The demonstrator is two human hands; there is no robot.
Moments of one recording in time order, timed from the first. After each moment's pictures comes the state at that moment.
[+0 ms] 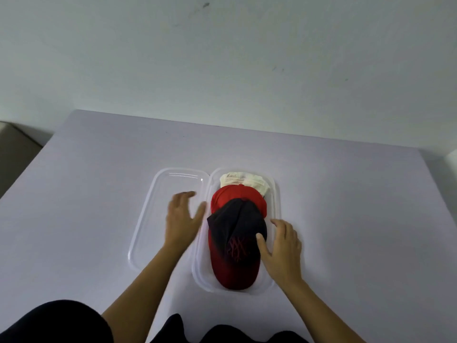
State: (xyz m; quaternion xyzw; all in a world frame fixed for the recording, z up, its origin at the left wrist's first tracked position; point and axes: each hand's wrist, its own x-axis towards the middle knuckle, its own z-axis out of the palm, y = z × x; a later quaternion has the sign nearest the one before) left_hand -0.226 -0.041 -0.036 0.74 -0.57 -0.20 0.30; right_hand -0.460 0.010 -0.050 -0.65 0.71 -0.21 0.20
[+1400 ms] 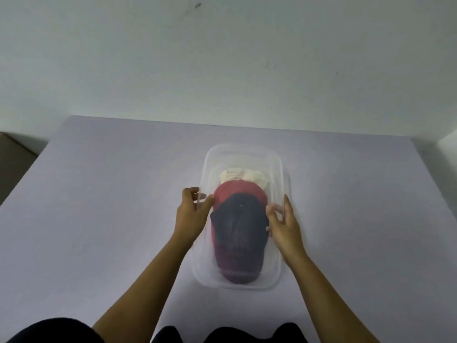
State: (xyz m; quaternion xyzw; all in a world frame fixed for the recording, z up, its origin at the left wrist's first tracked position) left_hand -0.248 -0.030 0.023 0.71 -0.43 -0.44 0.34; right_hand -0.445 -0.004 0.016 -0.40 0.70 -0.36 0.47
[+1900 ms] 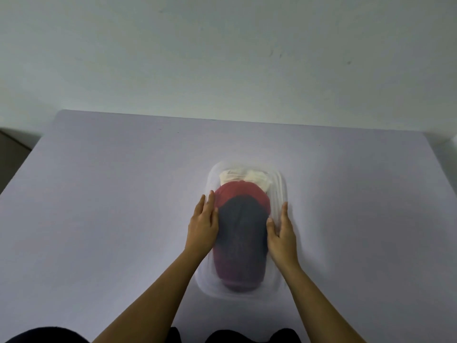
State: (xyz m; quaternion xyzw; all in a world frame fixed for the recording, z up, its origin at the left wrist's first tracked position) left_hand -0.266 -0.041 -0.037 0.72 -0.59 -0.34 0.17; right_hand -0.444 -0.016 -0.040 -0.44 0.73 -0.30 0.43
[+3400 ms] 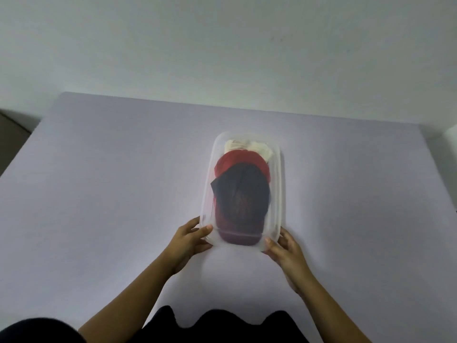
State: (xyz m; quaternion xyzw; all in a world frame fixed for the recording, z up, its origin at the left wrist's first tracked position) left_hand -0.228 0.026 -0.052 0.58 -0.25 -0.71 0.29; right_hand -0.486 0.055 -0.062 -0.30 0.62 -0.35 0.63
